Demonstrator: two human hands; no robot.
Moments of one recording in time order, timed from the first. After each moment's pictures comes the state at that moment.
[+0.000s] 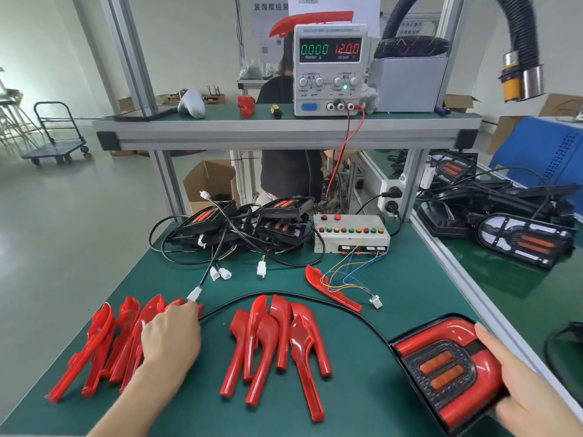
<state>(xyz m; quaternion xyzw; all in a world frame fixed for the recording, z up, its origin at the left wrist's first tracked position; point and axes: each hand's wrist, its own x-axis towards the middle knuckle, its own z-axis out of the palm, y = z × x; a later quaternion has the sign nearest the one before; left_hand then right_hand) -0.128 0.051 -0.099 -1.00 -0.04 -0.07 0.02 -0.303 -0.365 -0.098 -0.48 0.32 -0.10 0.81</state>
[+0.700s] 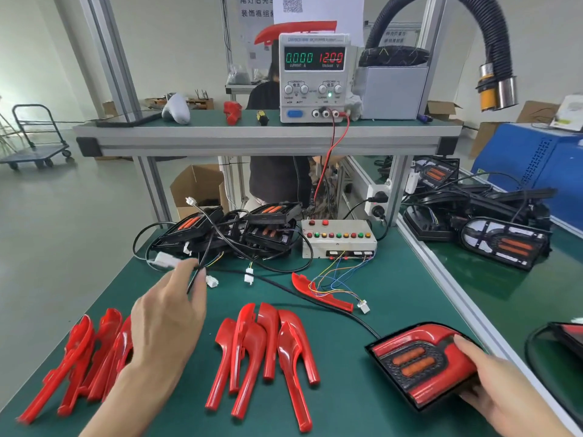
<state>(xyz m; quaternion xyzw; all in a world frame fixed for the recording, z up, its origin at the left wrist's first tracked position) -0.140 0.015 -0.050 -0.88 0.07 -0.41 -0.23 -0.279 -0.379 -0.106 -0.54 0.43 -0.07 0.72</state>
